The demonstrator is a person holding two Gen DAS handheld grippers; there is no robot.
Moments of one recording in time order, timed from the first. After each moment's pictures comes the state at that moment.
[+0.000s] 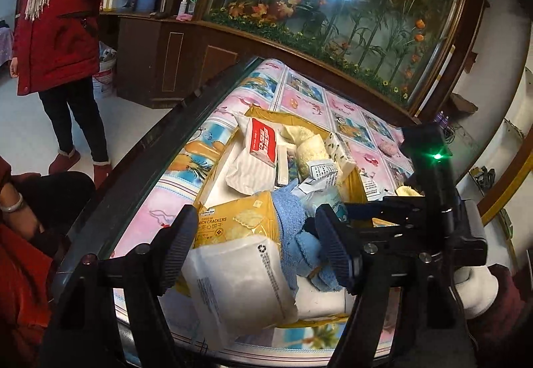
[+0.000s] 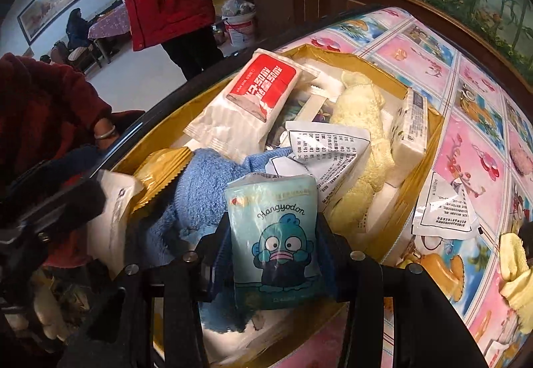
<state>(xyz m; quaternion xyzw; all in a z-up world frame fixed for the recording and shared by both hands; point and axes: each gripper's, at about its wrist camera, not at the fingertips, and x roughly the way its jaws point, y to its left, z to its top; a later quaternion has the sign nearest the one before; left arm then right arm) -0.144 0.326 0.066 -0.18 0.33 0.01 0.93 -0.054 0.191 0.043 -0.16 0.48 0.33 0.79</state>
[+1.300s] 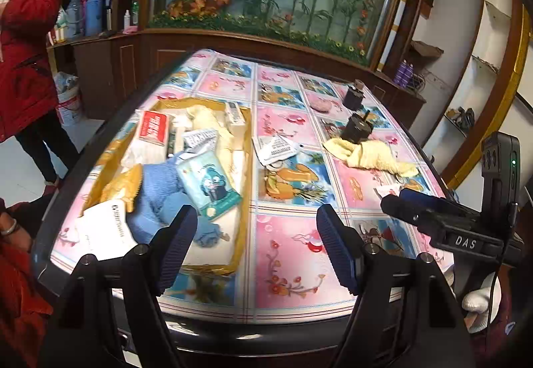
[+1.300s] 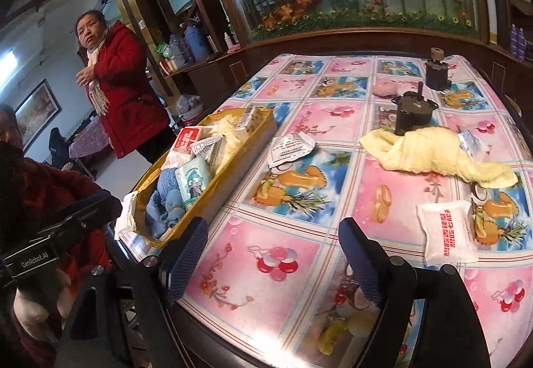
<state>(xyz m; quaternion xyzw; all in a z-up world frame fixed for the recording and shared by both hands) -0.172 0.186 0.108 -0.08 0.36 -0.06 0.93 -0.143 -0.043 0.099 0.06 0.39 0.24 0.89</state>
